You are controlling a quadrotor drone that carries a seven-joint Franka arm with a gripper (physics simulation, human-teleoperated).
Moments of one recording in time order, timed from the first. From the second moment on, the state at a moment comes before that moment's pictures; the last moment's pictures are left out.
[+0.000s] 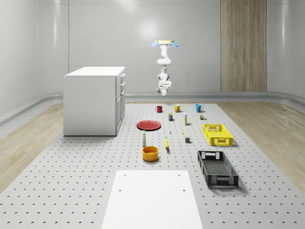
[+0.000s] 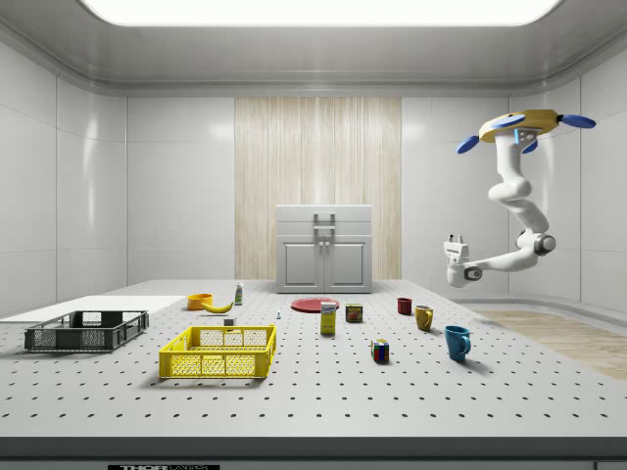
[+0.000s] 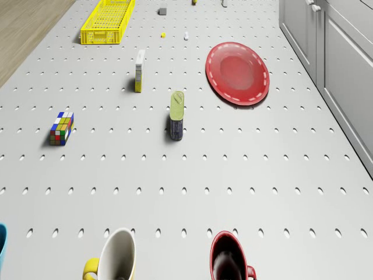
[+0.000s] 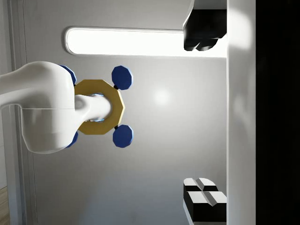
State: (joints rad) arm -0.02 -0.72 0.04 -2.06 -0.04 1.39 0.79
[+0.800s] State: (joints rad) arm -0.15 -0.76 0.44 -2.21 -0.63 1.42 0.88
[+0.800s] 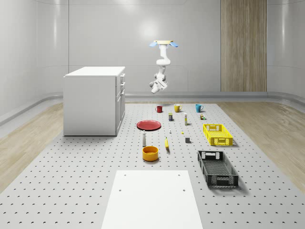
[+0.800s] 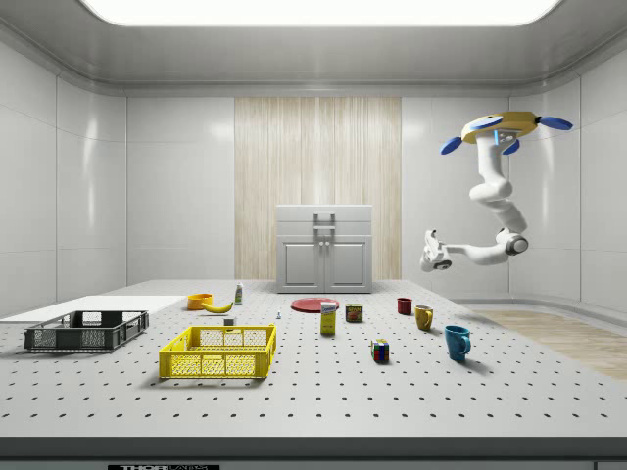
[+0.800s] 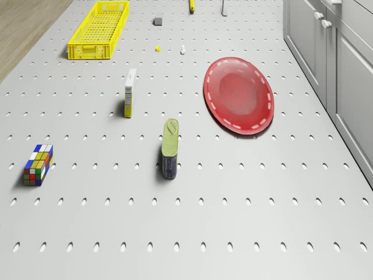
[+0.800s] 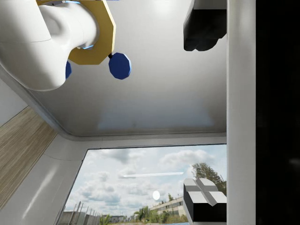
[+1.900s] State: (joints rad) arm -0.96 -1.02 1.22 -2.89 -1.98 1.17 1.52
